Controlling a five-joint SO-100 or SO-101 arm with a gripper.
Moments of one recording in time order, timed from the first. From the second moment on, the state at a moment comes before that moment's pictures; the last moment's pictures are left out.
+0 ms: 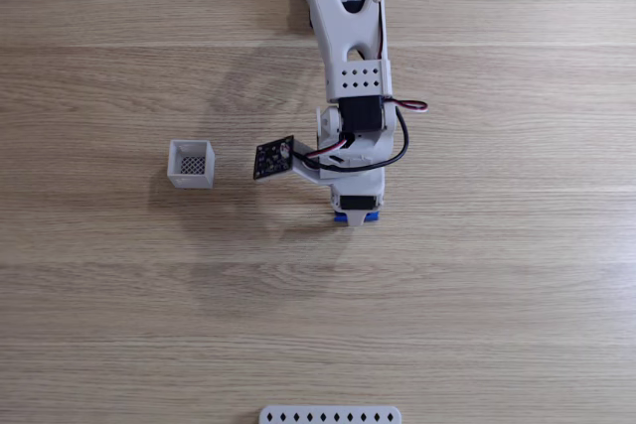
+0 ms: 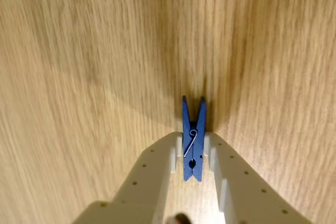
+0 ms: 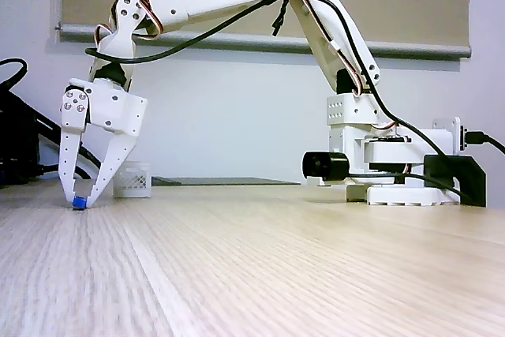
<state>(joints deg) -5.7 61.1 73.8 63.5 -1.5</state>
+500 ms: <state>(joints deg) 5.4 95.8 117.9 14.2 -43.2</state>
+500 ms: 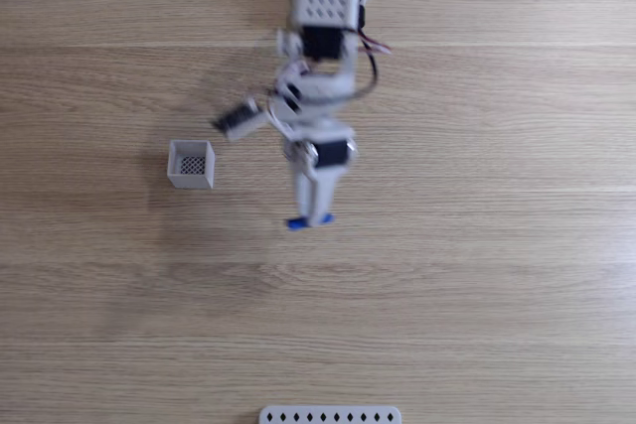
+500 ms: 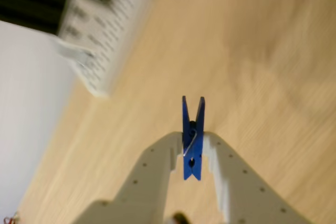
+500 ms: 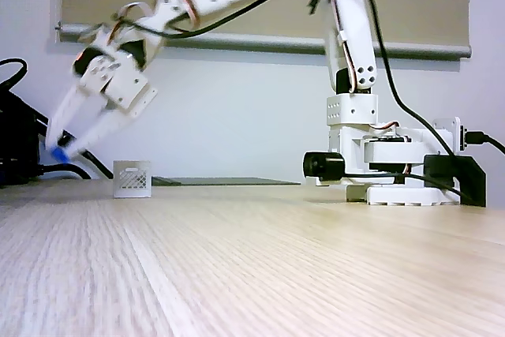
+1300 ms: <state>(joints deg) 31.8 86.3 147.1 -48.1 -86.3</state>
